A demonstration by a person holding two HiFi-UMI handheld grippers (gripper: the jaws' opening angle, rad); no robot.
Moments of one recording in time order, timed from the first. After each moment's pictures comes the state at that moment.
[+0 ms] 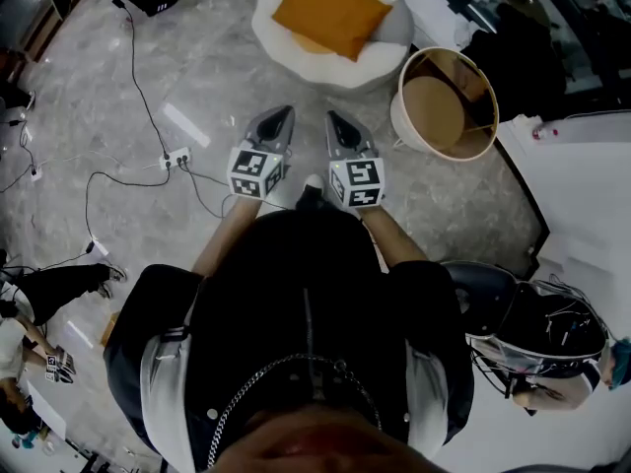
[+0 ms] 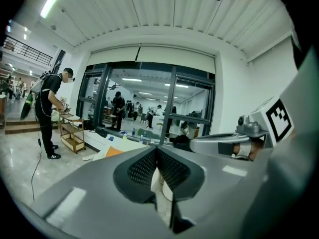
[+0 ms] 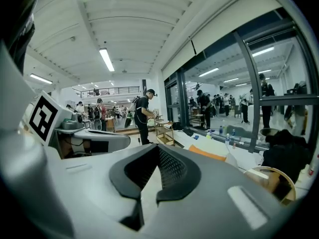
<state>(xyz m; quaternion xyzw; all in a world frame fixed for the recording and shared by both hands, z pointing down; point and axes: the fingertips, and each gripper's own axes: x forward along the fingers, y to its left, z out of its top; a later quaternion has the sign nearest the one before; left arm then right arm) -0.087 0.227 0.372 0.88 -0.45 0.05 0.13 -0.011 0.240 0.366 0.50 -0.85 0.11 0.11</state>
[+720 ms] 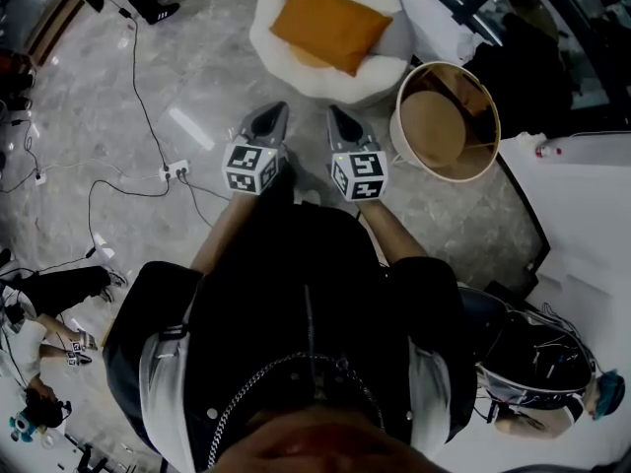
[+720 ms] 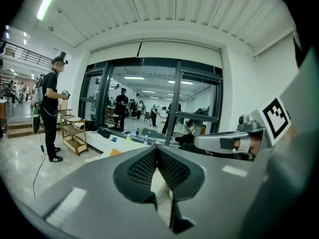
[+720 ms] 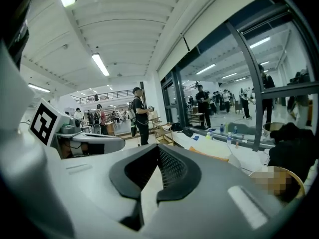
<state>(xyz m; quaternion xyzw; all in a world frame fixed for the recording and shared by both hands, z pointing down) -0.058 0.127 0.379 0.87 -0.47 0.07 0.12 0.040 0.137 0.370 0.49 -0.86 0.13 0.08</state>
